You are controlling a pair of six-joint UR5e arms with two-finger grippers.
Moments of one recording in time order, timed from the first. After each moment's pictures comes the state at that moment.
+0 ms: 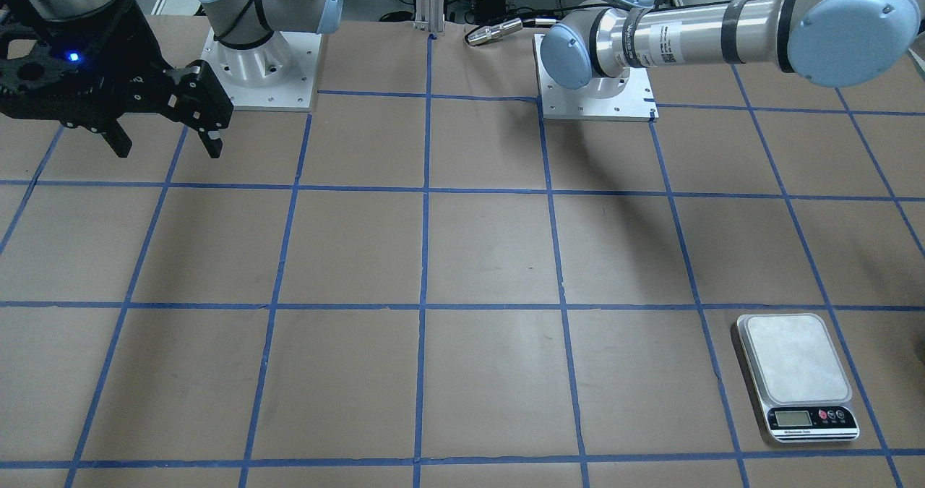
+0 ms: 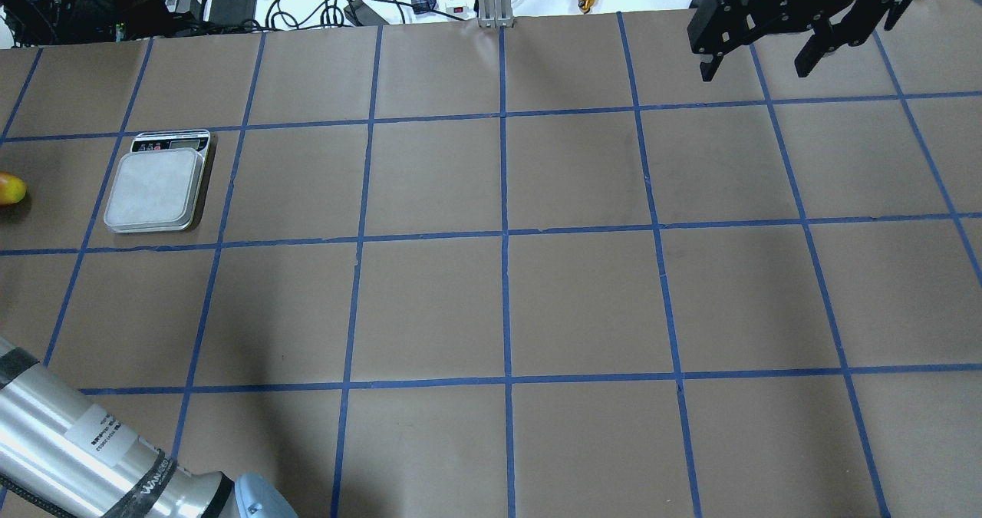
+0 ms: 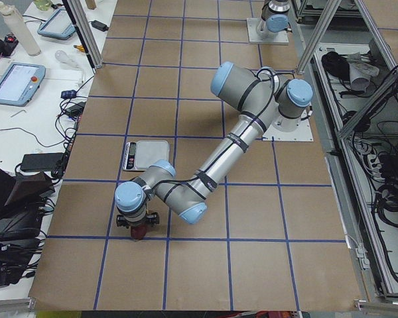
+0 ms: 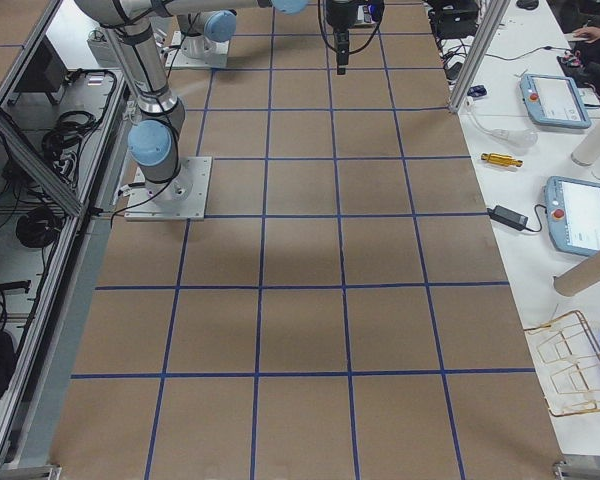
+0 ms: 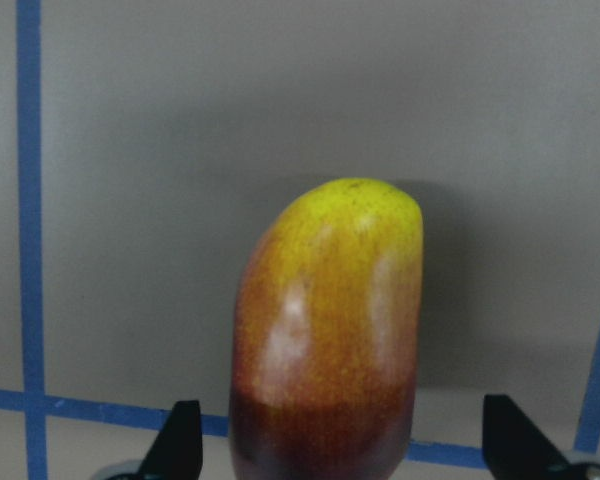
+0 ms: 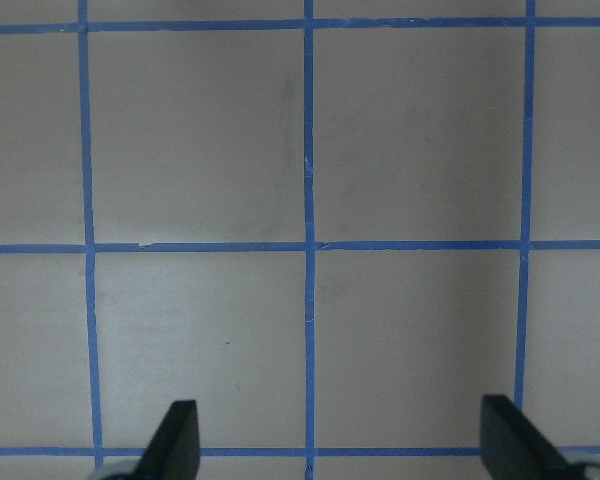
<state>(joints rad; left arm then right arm) -0.71 -2.54 -0.89 -1.20 1.55 2.33 1.54 -1.53 1.41 -1.53 -1.56 -0.04</state>
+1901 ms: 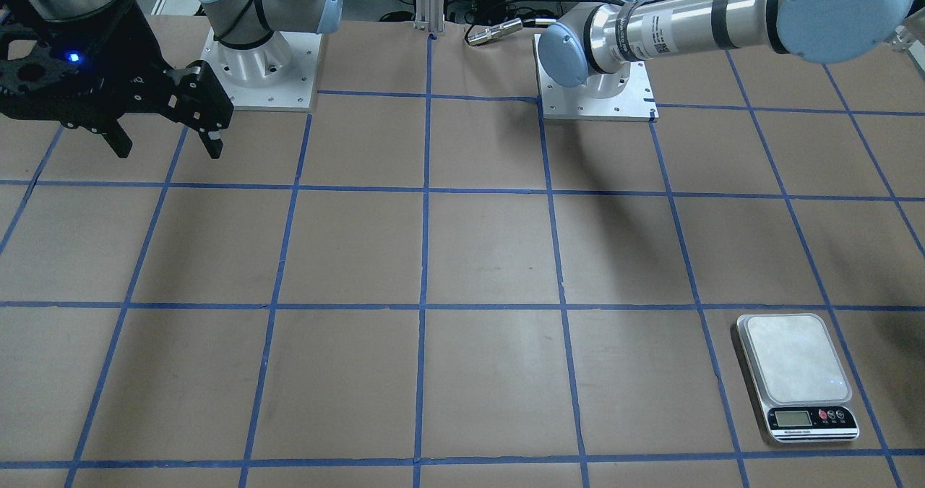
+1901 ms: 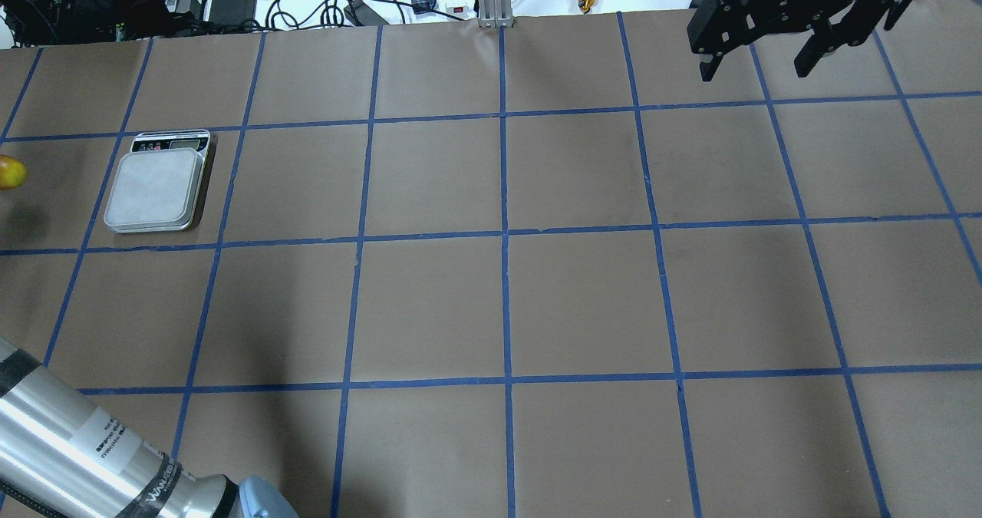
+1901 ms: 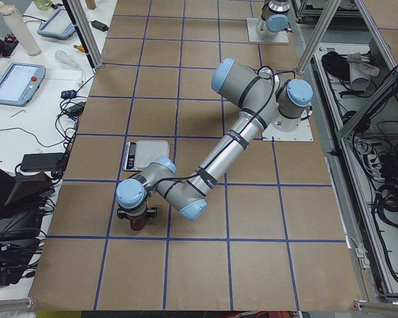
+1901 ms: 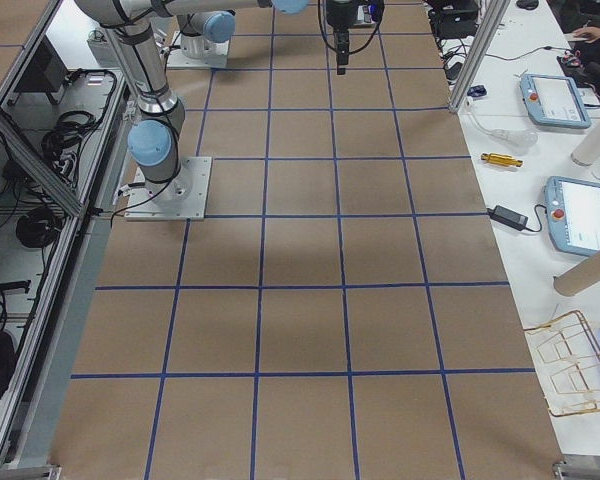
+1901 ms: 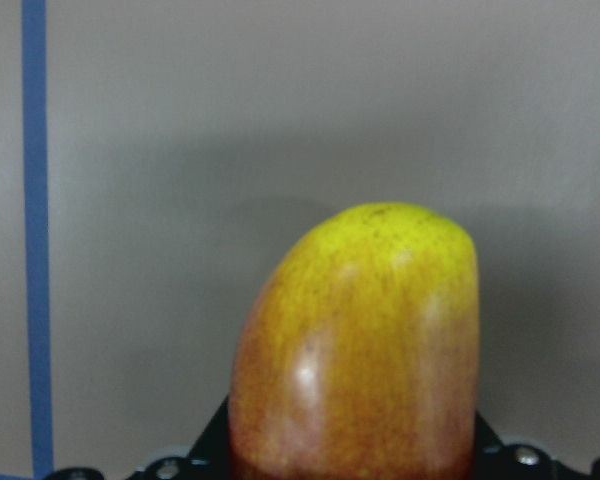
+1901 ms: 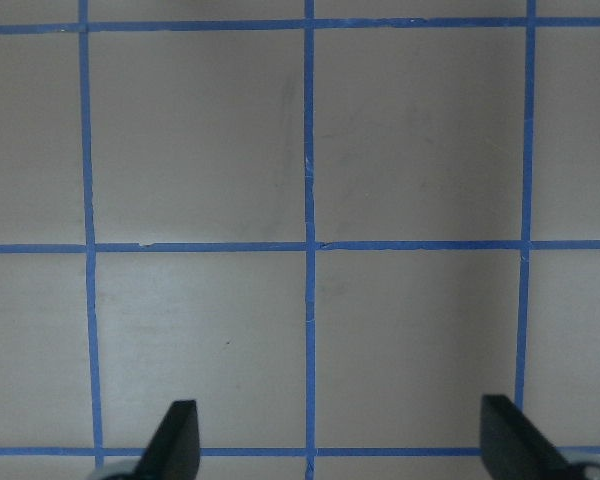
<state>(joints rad) -0.76 -2.41 -1.03 -1.22 1.49 2.33 1.54 -1.53 1.41 -1.53 -1.56 -0.04</state>
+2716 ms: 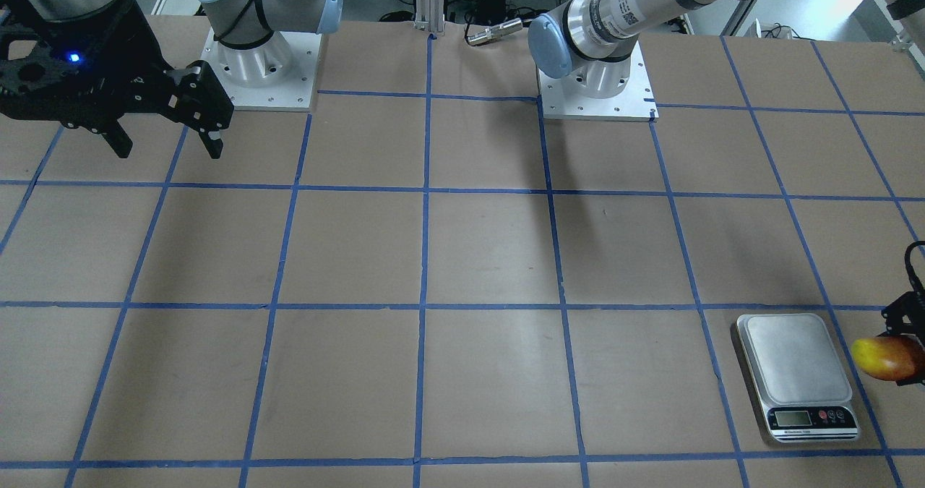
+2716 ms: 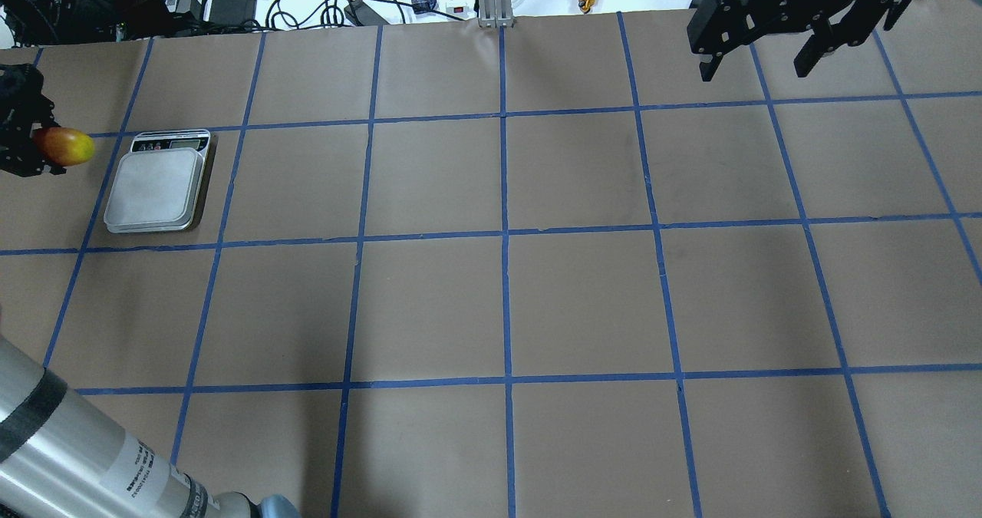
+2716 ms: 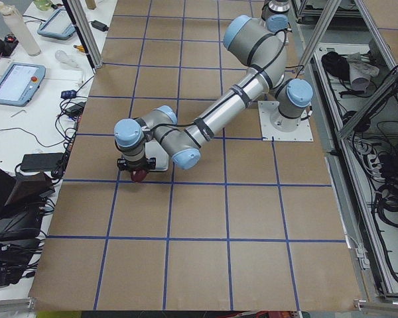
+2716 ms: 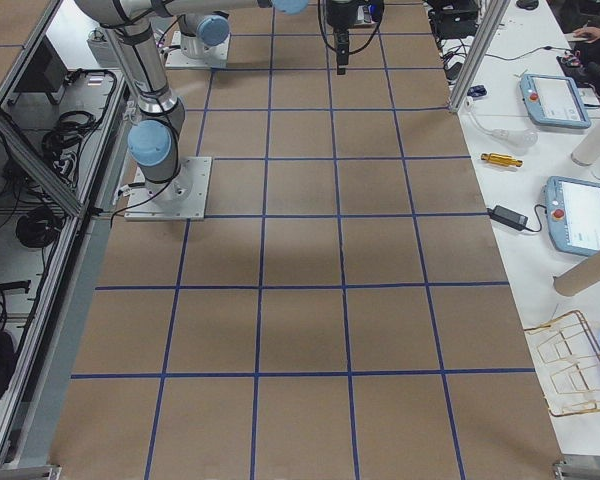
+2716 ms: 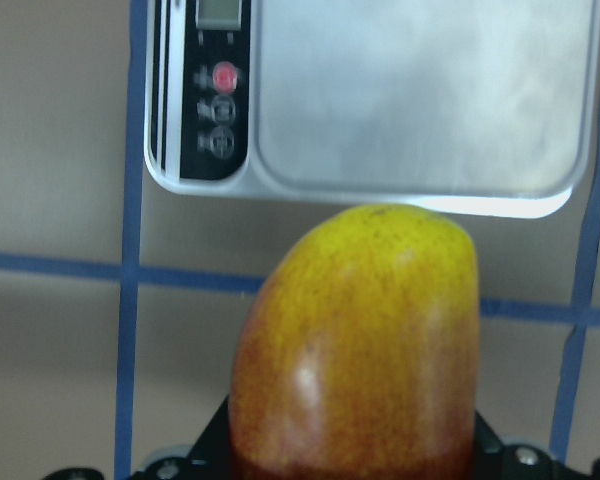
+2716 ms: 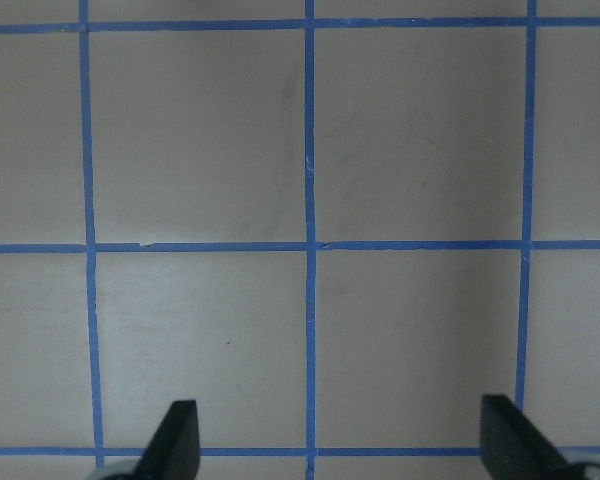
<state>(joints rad) -0.94 -2.21 -1.30 -1.15 1.49 2.09 1.54 -1.53 1.41 -1.53 -1.56 -0.04</state>
